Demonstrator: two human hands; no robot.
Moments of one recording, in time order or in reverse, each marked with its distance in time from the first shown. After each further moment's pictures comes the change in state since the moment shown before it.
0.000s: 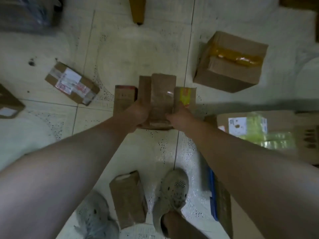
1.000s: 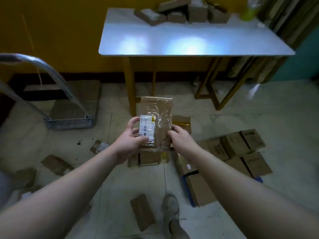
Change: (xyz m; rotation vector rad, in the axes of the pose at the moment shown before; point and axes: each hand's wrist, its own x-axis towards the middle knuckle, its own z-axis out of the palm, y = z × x) left_hand -0.528 0.089 -0.115 -0.202 -0.257 0.599; right_hand -0.538 -0.140 -0.066 0.329 0.235 -0.370
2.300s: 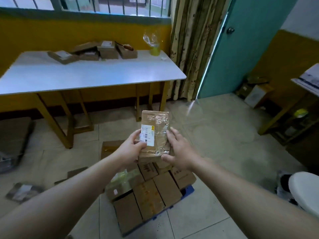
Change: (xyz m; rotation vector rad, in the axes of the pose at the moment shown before) left_hand 0.010 0.040 0.467 0.254 -0.104 0.044; right_hand -0.158 0.122 -0.435 -0.843 0.228 -0.243
